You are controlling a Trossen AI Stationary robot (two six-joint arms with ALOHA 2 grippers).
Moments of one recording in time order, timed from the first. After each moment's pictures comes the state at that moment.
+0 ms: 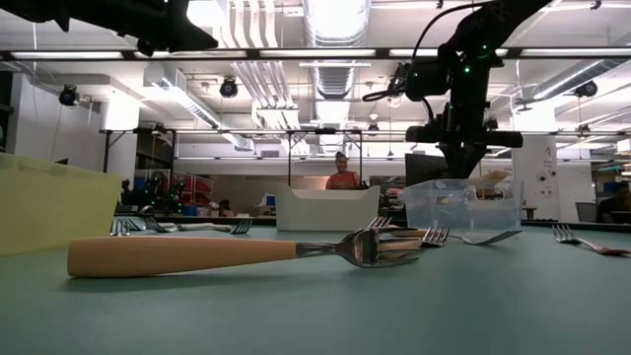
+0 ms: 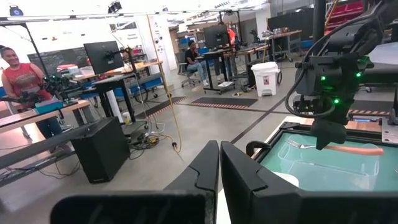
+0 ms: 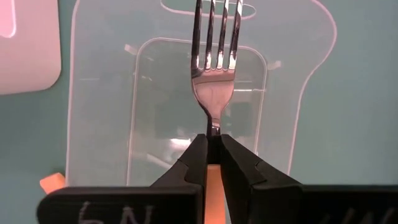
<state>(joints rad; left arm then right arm) 0.35 0.69 0.56 0.19 -0.35 0.20 -0.61 1.51 1.07 -0.88 0.16 0.82</state>
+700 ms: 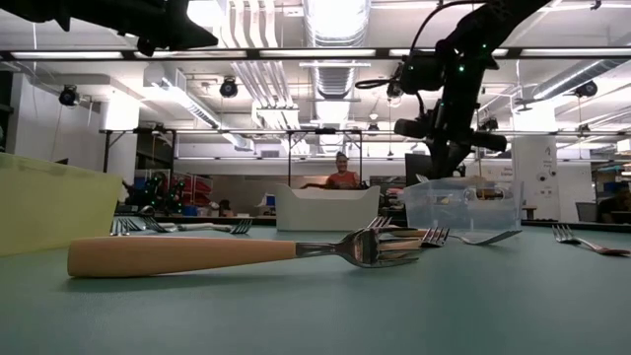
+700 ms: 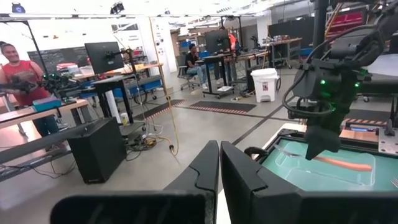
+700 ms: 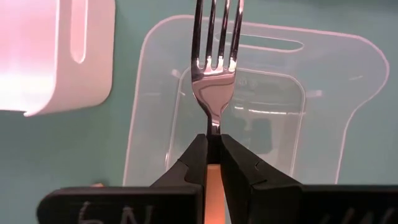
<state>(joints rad) 0.35 0.69 0.56 0.21 -0.35 0.17 -0.60 1.51 1.07 -0.76 0.15 0.79</state>
